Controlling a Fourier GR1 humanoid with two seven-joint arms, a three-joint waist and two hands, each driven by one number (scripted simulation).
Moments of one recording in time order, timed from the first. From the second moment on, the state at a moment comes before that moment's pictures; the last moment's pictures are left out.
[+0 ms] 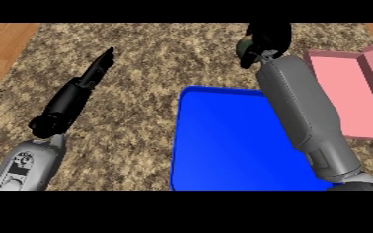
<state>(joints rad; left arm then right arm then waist) -0.28 0.37 -0.14 -1.53 0.01 -0.12 -0.08 -0.95 -0.16 0.08 -0.85 1.14 0.04 0.62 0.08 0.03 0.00</state>
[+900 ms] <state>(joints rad) -0.26 0.34 -0.13 -1.51 -0.03 -0.10 -0.07 -1.25 -0.32 -0.10 -0.58 1.28 -0.35 0.90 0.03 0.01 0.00</state>
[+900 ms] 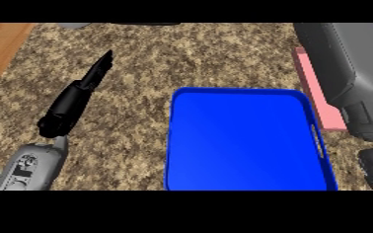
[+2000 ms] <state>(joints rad) -0.23 0.35 -0.07 -1.55 -0.02 -0.14 -0.04 -1.09 -0.62 -0.32 -0.37 1.04 0.05 0.65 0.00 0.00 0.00</state>
